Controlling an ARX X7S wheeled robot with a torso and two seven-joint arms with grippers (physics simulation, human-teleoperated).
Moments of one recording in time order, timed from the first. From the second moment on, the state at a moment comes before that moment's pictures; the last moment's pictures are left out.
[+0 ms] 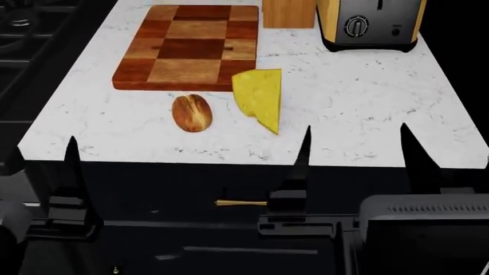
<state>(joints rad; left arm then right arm) -0.24 -0.21 0.14 0.72 -0.15 -0.60 -0.24 0.29 0.27 -0.09 -0.79 0.27 0.68 0.26</state>
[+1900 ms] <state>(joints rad) -0.30 -0.28 0.11 0.94 -0.27 -0.75 -0.26 0.87 0.55 0.01 -0.72 1.70 1.41 1.11</state>
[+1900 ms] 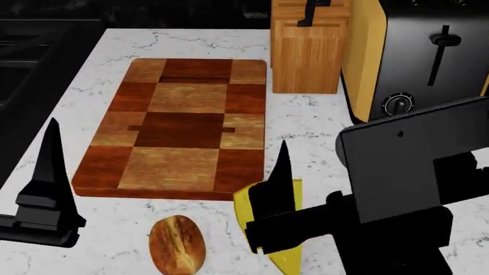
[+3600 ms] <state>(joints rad) -0.29 -0.31 0.13 0.95 -0.32 -0.73 -0.30 0.70 0.50 -0.21 -0.42 1.33 1.28 0.60</state>
